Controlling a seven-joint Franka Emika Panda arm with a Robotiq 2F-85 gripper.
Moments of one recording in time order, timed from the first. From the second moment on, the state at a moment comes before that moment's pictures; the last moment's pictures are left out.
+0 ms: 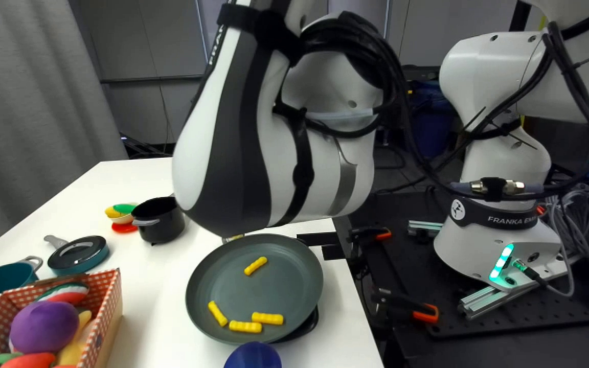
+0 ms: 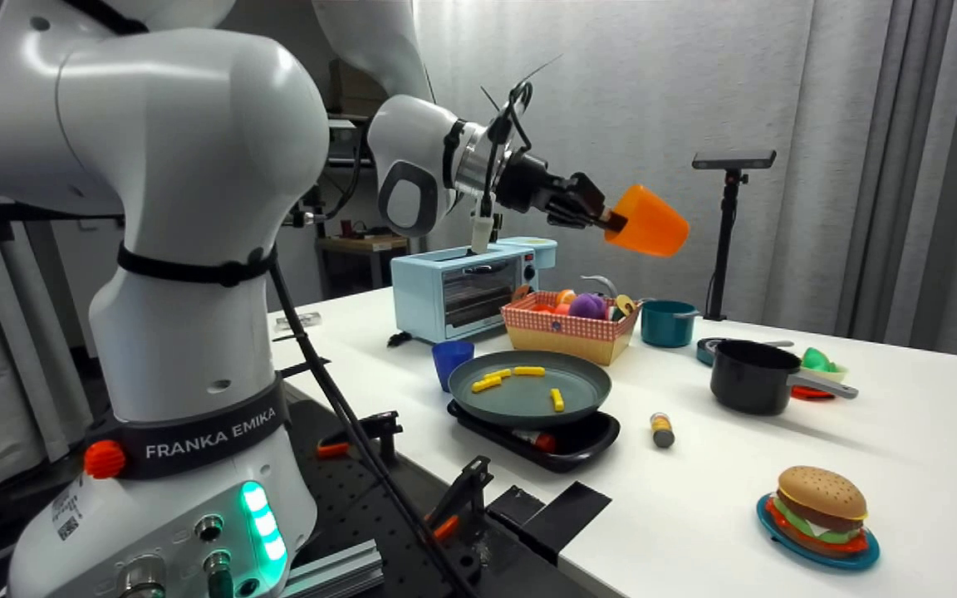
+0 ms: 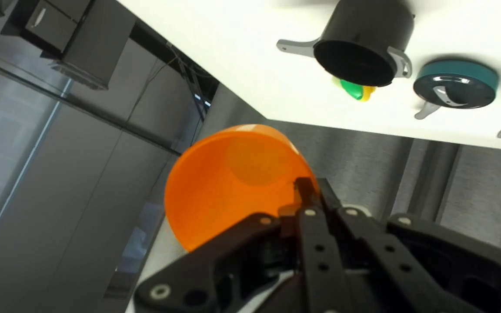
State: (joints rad) arm 0.58 0.26 -0.18 -2.56 1.44 4.16 -0.76
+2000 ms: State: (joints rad) arm 0.36 0.39 -0.13 -2.34 1.33 3.34 -1.01
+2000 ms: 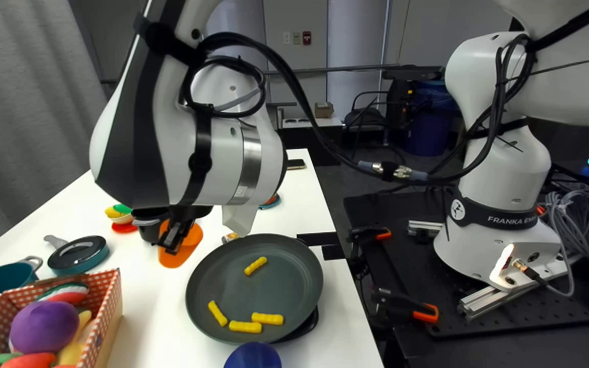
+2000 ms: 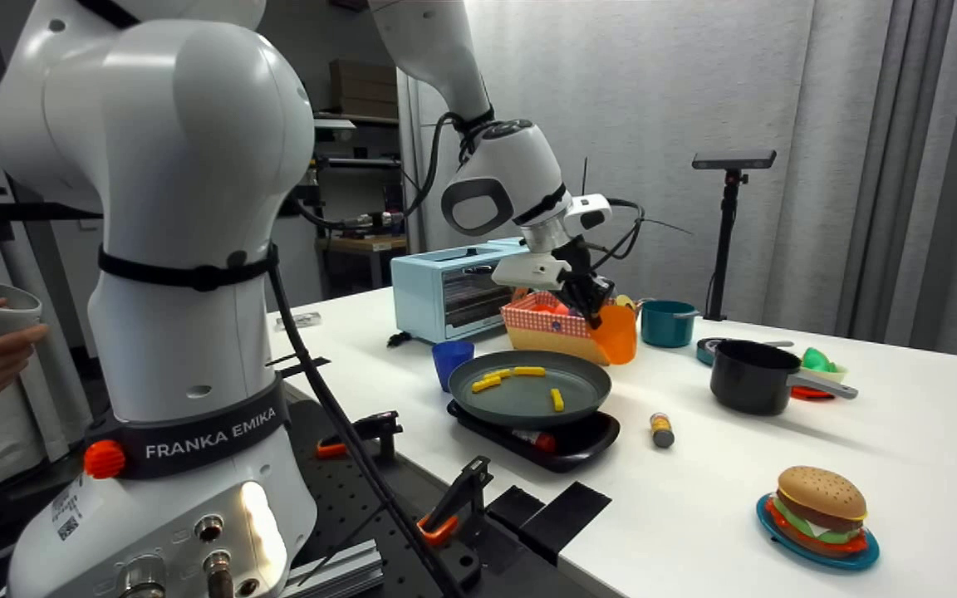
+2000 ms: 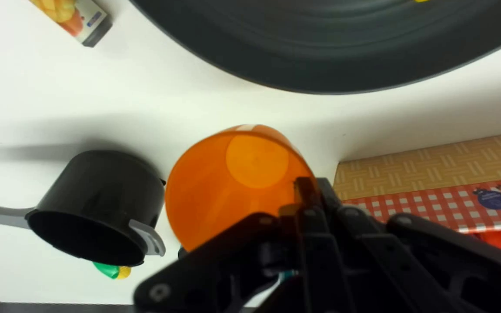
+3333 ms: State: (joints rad) arm 0.59 0.41 -0.58 -2.23 0.77 2.87 -0.69
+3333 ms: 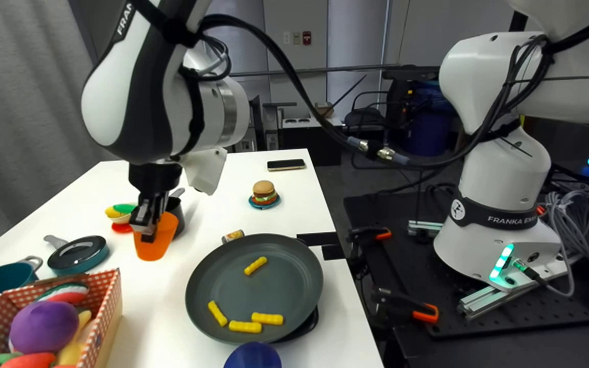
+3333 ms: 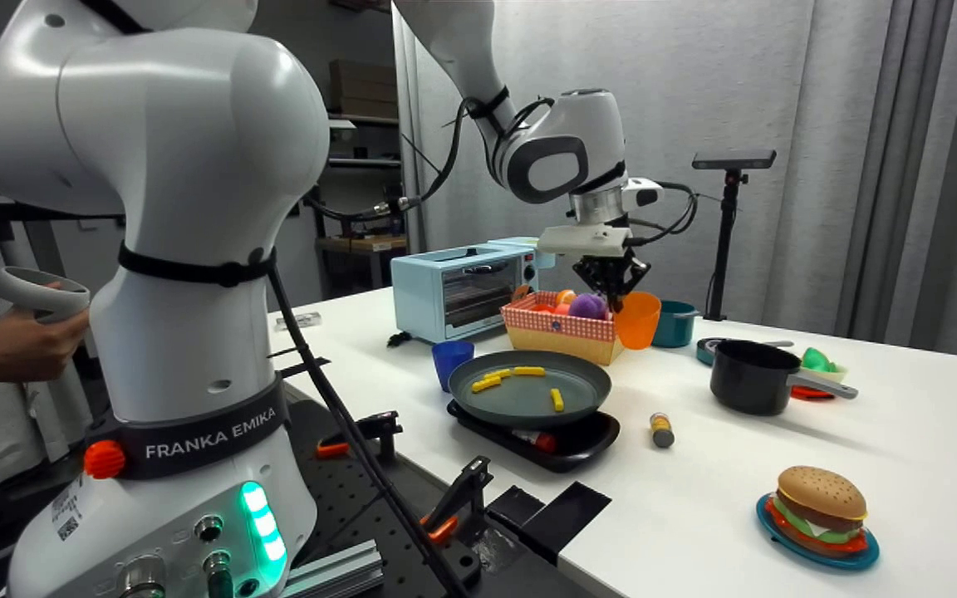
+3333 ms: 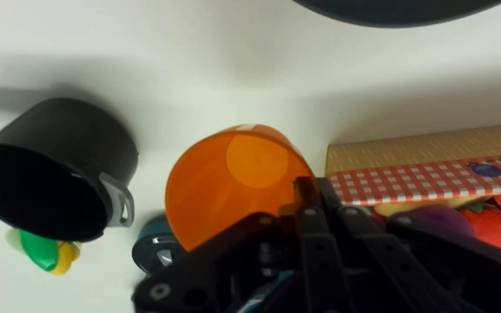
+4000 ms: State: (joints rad) arm 0.46 0.36 -0.48 -2.12 0.59 2.68 -0.77
